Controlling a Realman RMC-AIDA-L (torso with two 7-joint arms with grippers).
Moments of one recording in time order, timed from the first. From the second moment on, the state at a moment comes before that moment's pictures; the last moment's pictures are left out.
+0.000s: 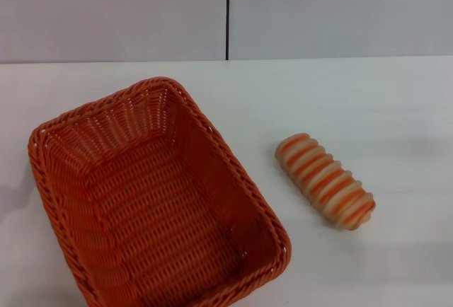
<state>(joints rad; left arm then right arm) -0.07 -2.07 0.51 0.02 1.08 1.83 -0.46 0.29 2.08 -0.01 -0.05 -1.28 -1.75 0.52</state>
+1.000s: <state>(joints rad) -0.11 -2.05 0.58 0.96 1.46 1.57 -1.47 0.29 2.08 -0.02 -0.04 -1.28 -1.74 0.52</state>
